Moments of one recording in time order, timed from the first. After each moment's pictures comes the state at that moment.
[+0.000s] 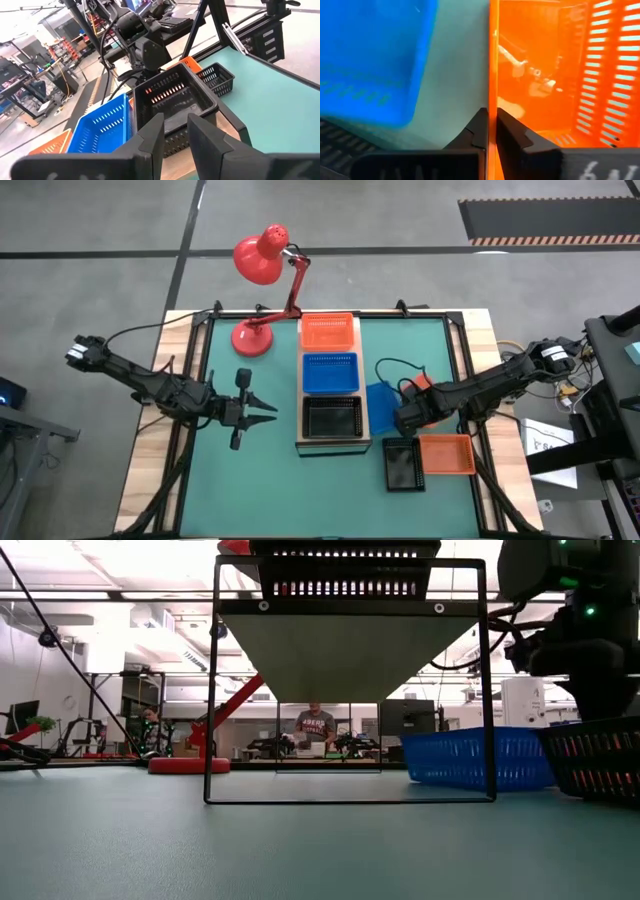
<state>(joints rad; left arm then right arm) -0.40 0.83 0.65 0.02 -0.32 0.40 0.26 1.36 0.78 -1.04 0.11 1.21</state>
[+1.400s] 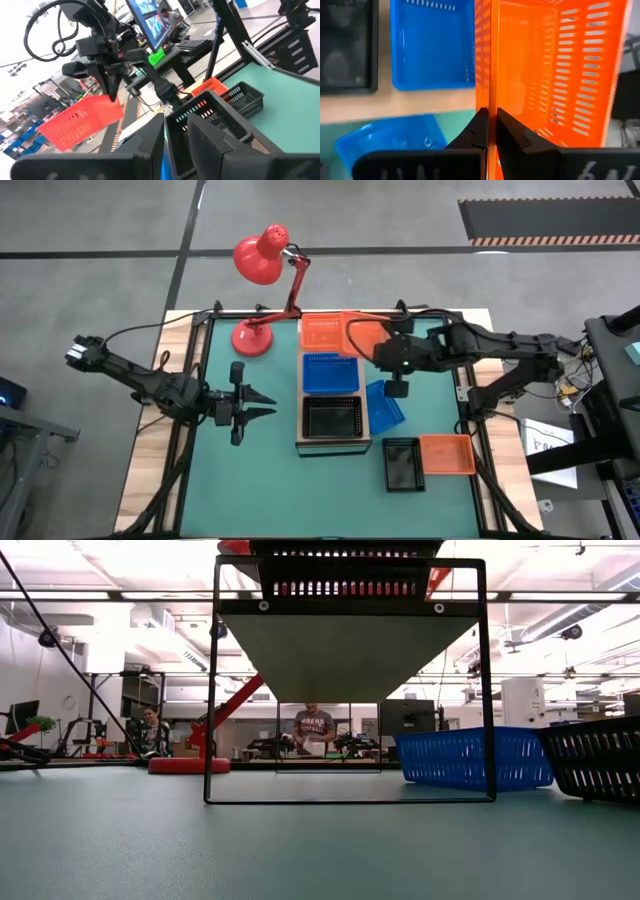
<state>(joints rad) -0.39 0.82 0.66 0.16 -0.35 0.60 0.05 1.45 1.68 -1.22 0.41 -0.12</state>
